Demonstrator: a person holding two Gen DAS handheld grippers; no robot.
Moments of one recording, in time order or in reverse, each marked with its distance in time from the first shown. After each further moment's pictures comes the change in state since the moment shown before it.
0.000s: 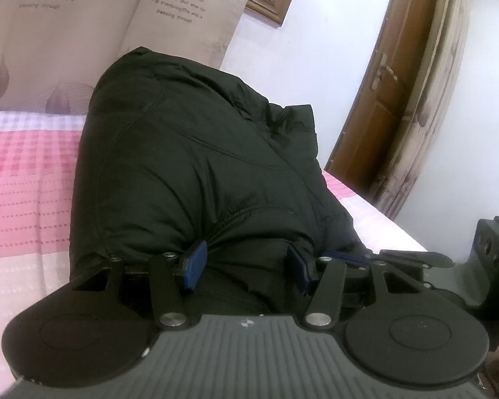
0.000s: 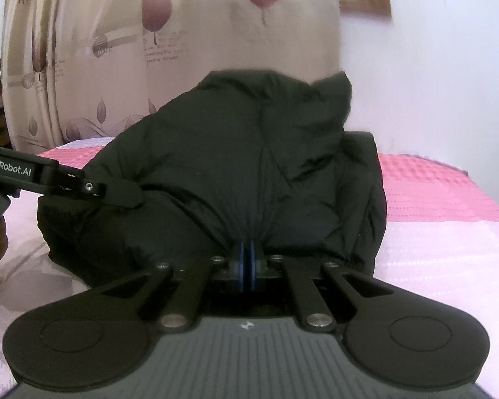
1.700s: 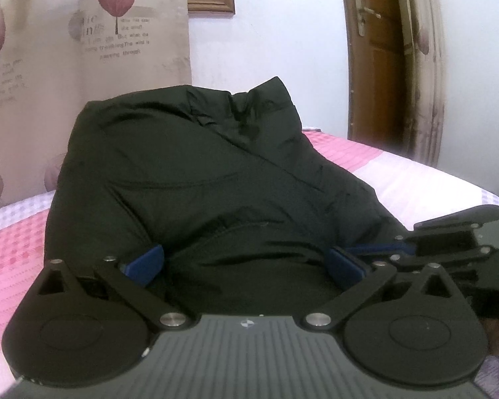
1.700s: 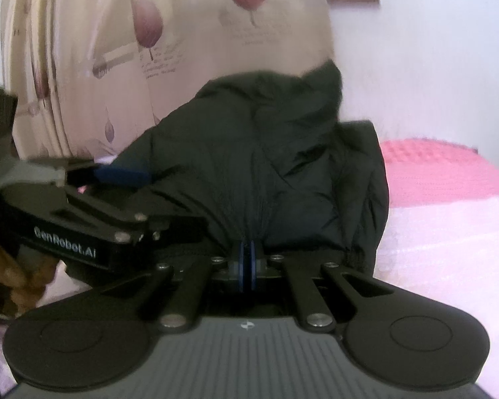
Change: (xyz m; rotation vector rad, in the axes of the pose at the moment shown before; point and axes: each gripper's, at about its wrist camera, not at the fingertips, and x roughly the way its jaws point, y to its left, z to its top) left arm 0.041 -0.058 -0.003 0.364 0.006 0.173; right arm -0.005 -0.019 -0.003 0.124 -0.011 0.086
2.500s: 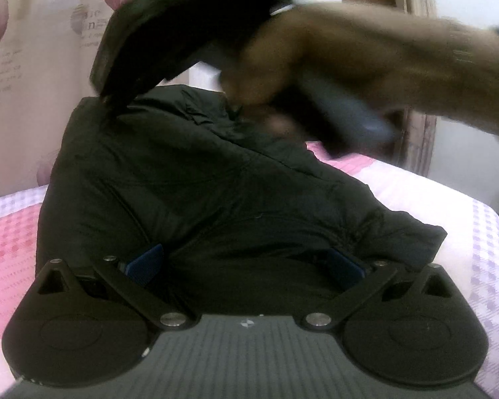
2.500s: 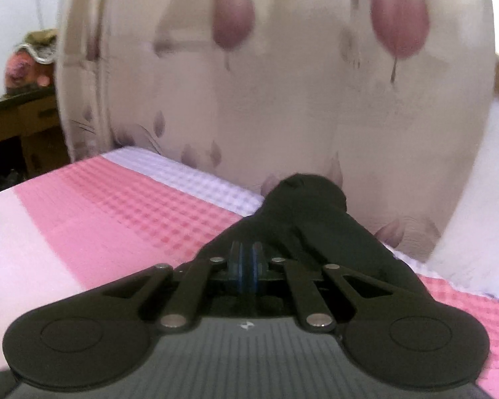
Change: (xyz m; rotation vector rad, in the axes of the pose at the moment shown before) left arm -0.002 -0.001 -0.009 -0.043 -0.029 -0.039; right arm 0.154 0.091 0.188 -0.353 0.120 0.161
